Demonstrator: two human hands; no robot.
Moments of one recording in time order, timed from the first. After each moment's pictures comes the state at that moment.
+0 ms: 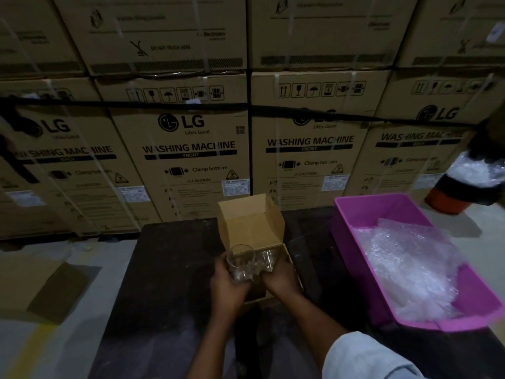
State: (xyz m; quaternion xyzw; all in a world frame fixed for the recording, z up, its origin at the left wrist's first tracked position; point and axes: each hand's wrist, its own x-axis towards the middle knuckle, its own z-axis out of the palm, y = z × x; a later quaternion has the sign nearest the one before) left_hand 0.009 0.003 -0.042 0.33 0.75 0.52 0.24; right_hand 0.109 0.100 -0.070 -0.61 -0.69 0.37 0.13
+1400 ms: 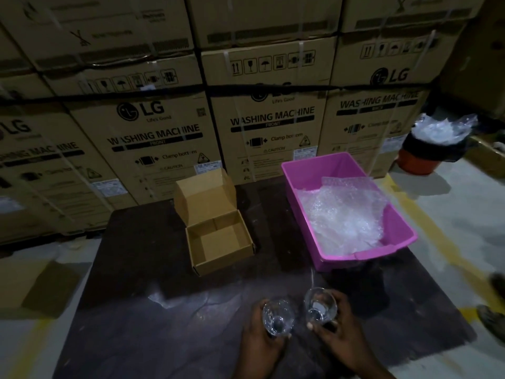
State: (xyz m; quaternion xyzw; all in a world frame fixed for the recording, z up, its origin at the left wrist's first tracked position) left_hand 0.217 -0.104 -0.099 0.45 0.71 0.44 0.32; right_hand 0.402 -0.032 -0.115 -0.46 -0.62 0.51 0.38
